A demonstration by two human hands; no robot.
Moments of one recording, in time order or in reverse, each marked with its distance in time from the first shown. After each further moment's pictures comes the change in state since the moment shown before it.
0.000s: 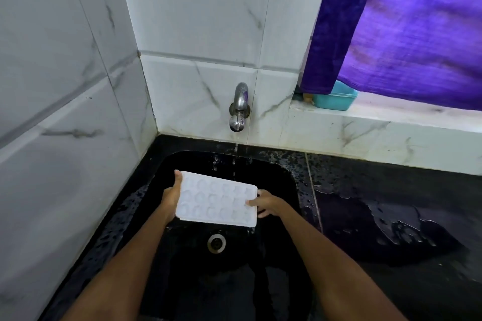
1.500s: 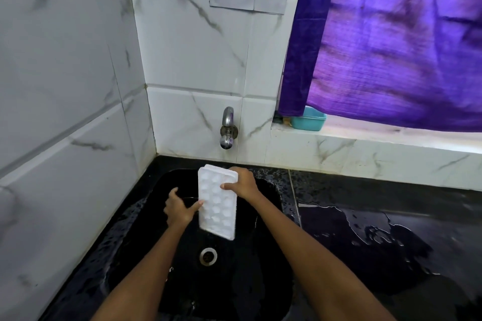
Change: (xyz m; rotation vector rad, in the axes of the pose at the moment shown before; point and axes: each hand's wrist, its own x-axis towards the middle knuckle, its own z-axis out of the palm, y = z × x) left_hand -0.067 -0.020 0.022 0.418 0.232 0.449; right_hand -0.095 -0.056 0.019 -0.200 0.481 -0.732
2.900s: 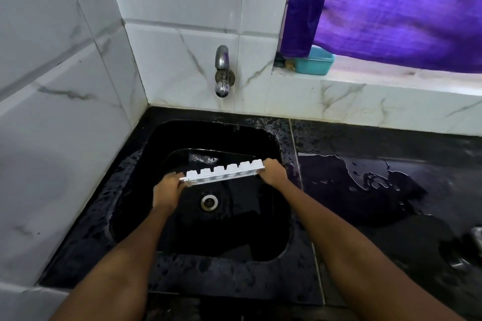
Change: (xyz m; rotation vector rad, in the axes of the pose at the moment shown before) left_hand -0.026 -0.068 -0.009 0.554 -0.134 0.337; right_hand -0.052 0.114 -0.008 -0.516 -0.200 0.340
